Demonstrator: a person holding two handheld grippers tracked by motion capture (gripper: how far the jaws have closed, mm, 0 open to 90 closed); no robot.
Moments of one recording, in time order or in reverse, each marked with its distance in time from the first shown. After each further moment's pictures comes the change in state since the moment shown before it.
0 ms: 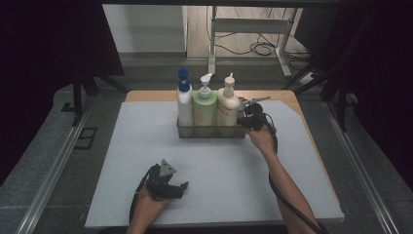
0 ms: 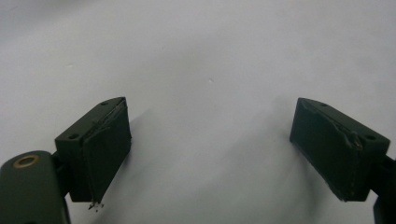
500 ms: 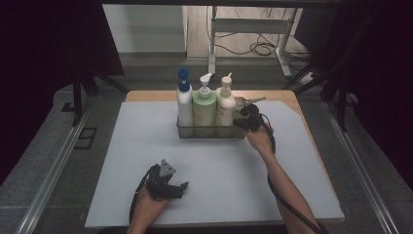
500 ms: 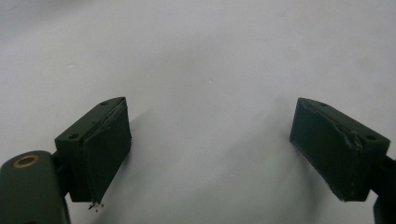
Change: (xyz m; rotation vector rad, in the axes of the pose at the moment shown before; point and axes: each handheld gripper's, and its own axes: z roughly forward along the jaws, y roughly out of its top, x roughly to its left) left arm 0.000 0.000 0.000 0.003 0.001 0.003; right arm 0.011 0.002 0.003 0.014 0.015 -0.043
